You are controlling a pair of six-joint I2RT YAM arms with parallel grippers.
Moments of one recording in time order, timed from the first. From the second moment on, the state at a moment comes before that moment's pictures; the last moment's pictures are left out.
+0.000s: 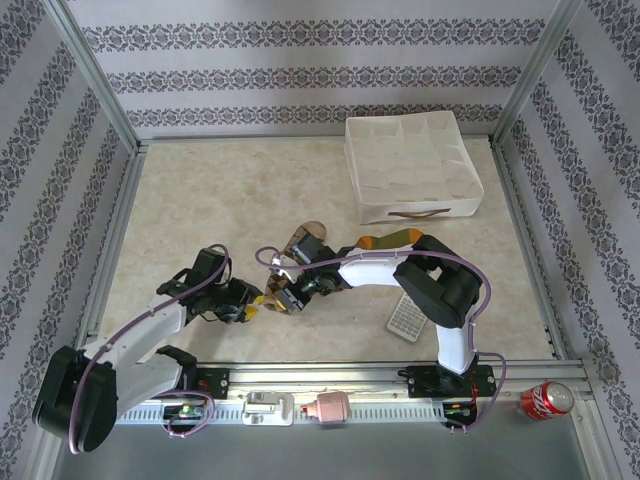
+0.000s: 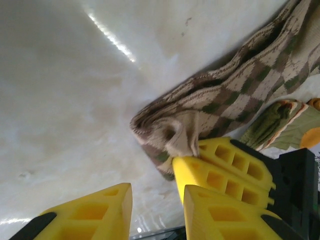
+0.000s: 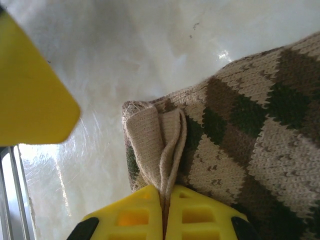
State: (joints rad) left arm -0.36 1.07 0.43 -0.41 0.47 -1.42; right arm 0.89 1.93 1.06 -0.15 -0.57 0.16
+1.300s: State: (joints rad) left arm -0.42 1.22 0.42 -0.27 0.40 -1.62; right arm 0.97 1.66 0.84 -0.07 -0.36 -0.06
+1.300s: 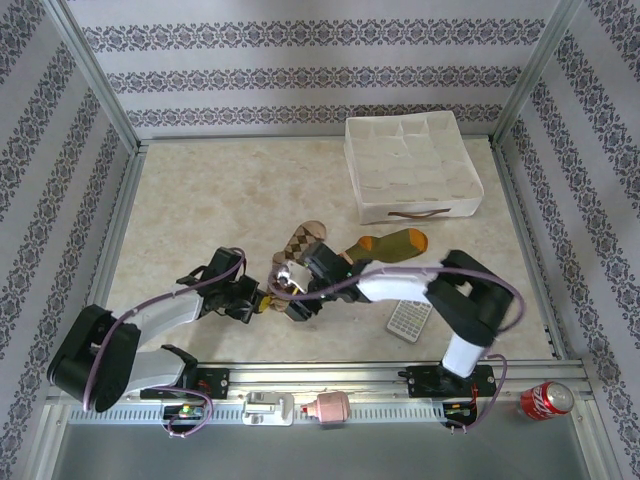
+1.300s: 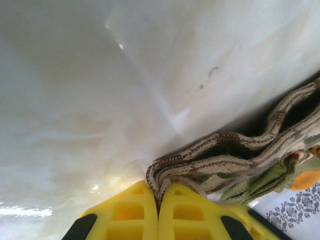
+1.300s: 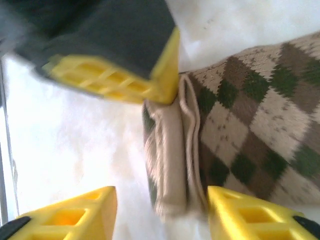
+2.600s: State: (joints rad) left arm -0.35 1.09 0.39 -0.43 0.40 -1.63; right arm 1.24 1.86 0.92 0.10 0.17 -0.44
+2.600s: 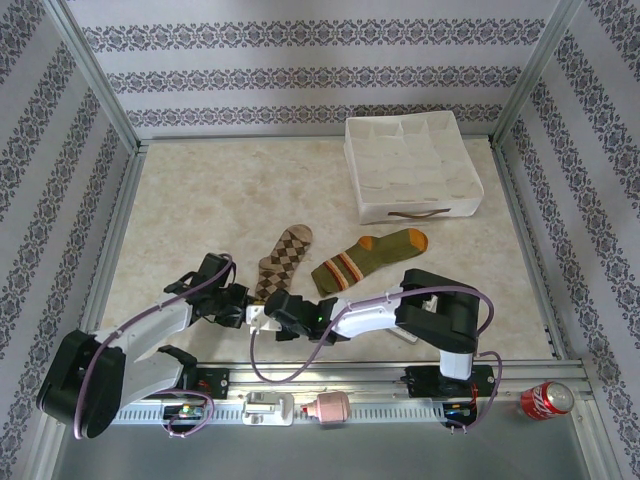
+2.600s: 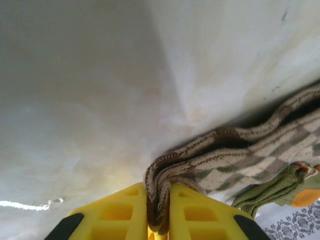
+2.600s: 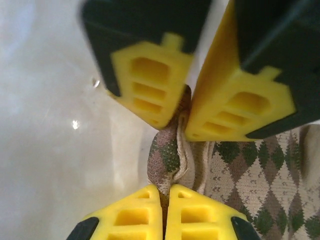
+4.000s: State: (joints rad) left arm -0.36 1.17 0.36 -0.25 0.44 -1.64; right arm 0.86 2.06 1.13 -0.08 -0.86 0.18
